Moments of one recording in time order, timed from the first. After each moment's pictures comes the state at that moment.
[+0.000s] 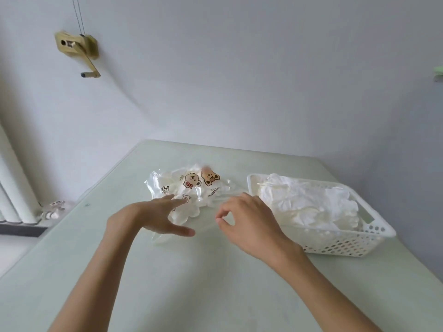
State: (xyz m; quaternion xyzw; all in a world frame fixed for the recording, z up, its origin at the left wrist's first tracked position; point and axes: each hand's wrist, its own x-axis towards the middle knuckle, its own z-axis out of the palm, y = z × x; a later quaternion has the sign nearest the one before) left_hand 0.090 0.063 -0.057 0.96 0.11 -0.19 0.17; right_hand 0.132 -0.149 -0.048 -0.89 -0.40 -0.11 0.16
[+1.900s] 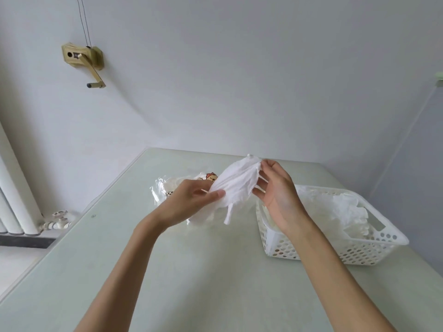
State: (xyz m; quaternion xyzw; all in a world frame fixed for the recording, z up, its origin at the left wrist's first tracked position) left_hand 0.109 0.036 -0.045 0.83 -0.06 0.11 0.54; right_hand 0.175 -0.142 -0.014 -0.56 -0.17 0.10 0.81
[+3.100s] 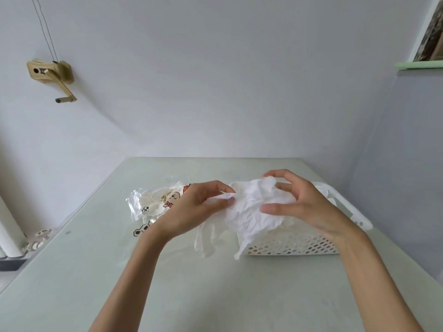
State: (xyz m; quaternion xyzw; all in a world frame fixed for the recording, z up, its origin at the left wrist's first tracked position) left_hand 0.118 -0.031 -0.027 0.81 -0.12 0.08 0.56; right_hand 0.178 -0.261 -0.006 -0.76 -0.29 0.11 0.58
